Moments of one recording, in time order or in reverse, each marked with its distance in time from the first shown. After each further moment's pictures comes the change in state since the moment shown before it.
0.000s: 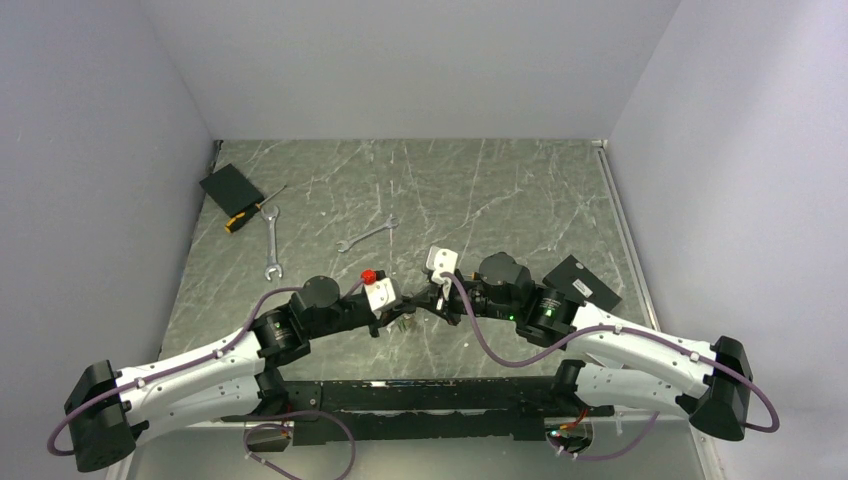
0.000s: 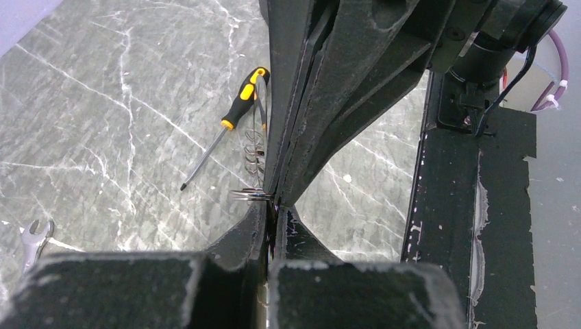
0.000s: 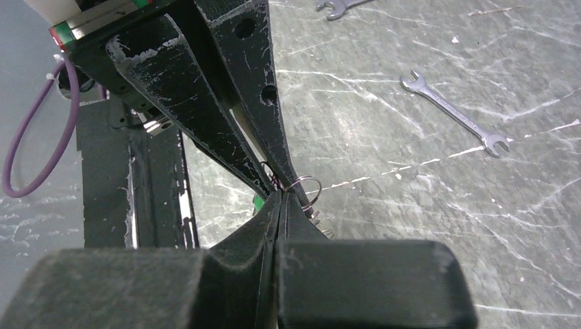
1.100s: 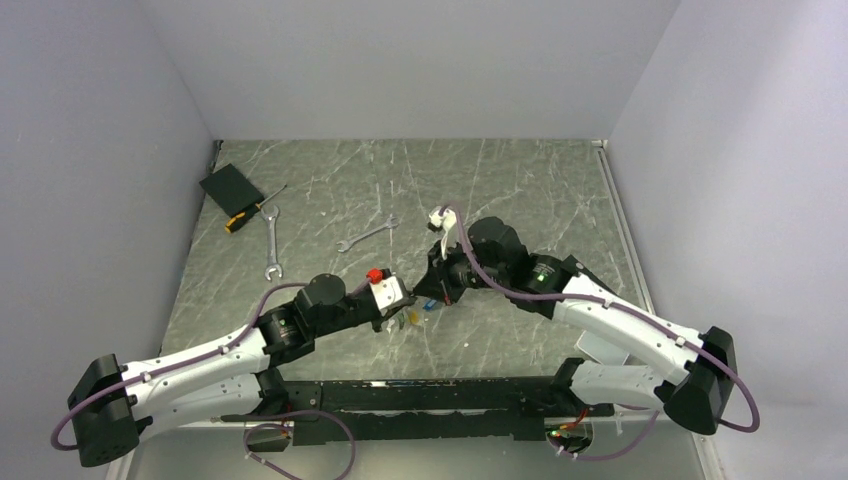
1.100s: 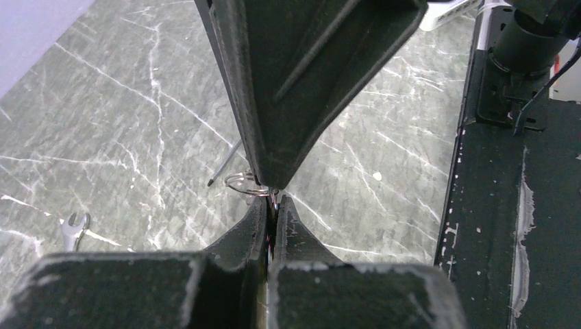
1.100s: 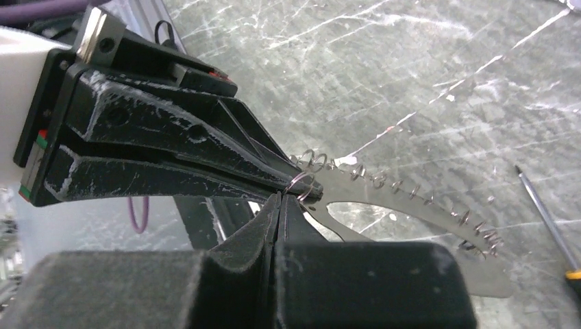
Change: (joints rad) left arm -0.004 0.045 0.017 0.002 -0.064 0.063; right arm -0.139 0.143 0.212 -0.257 -0.084 0.379
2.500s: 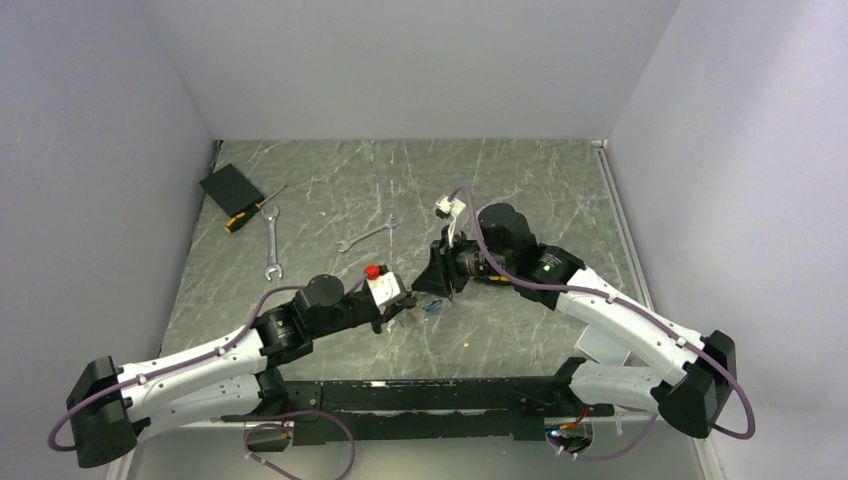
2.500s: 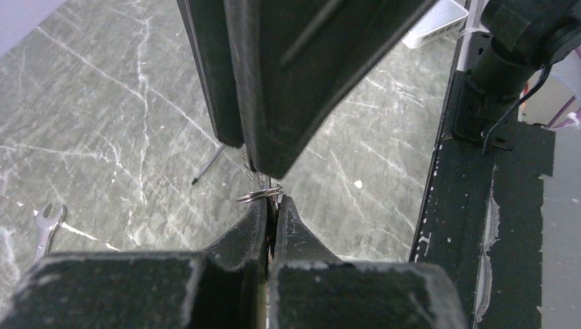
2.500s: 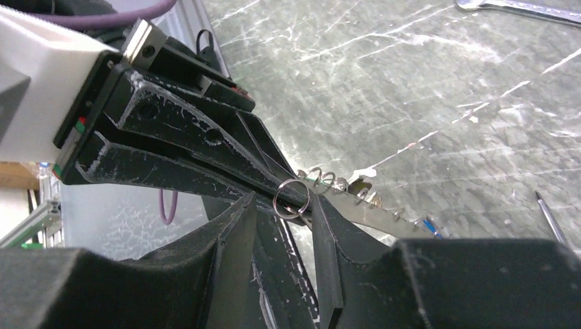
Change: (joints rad) left arm -0.008 -0.018 0.020 -0.025 -0.018 -0.092; right arm -0.097 0.014 0.041 -0.001 -0.192 0.019
